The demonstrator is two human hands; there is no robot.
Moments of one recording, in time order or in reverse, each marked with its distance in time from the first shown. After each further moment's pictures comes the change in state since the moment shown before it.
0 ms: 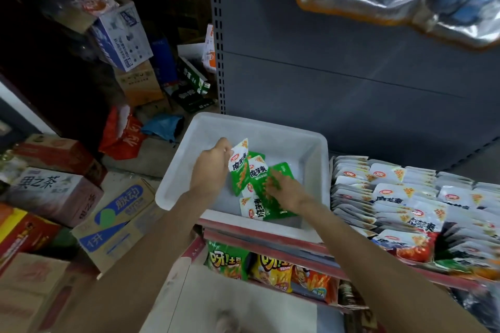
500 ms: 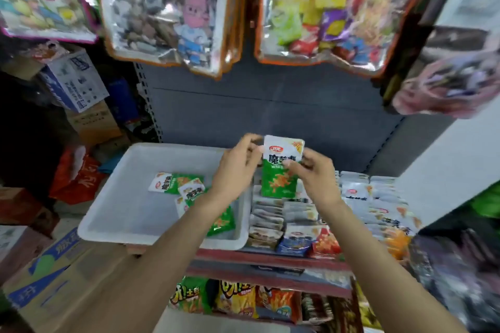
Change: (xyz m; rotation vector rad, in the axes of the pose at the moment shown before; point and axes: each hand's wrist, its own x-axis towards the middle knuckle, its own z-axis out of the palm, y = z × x) left_hand -0.026 0.212 0.047 -0.444 -0.112 0.301; right_hand -0.129 0.089 -0.143 0.774 0.659 -0.349
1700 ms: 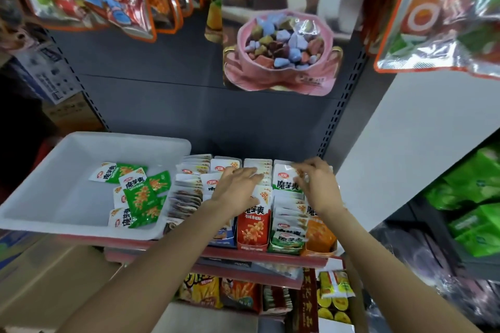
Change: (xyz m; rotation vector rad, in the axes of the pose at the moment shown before) left_hand -0.001 0.027 0.189 0.942 -0.539 0.051; right_hand 0.006 0.099 -0.196 -0.924 -0.041 -0.124
